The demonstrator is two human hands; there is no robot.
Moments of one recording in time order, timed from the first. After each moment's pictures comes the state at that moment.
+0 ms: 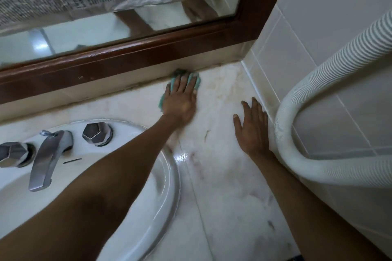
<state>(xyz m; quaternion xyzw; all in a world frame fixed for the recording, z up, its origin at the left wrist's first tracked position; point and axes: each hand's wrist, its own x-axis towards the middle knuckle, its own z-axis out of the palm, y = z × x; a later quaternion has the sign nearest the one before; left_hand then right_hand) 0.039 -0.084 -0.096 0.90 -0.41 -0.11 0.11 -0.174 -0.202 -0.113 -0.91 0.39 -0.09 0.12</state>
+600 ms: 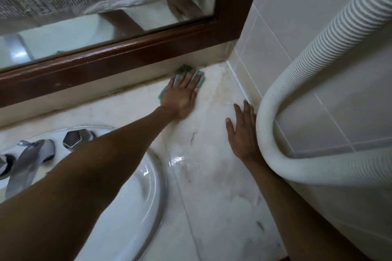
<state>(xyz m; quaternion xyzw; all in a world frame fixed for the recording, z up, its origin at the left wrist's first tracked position) 0.040 -0.126 -0.090 0.85 -0.51 -0.12 0.08 -0.194 -0.206 -0.119 -0.90 0.40 -0.15 0.12</state>
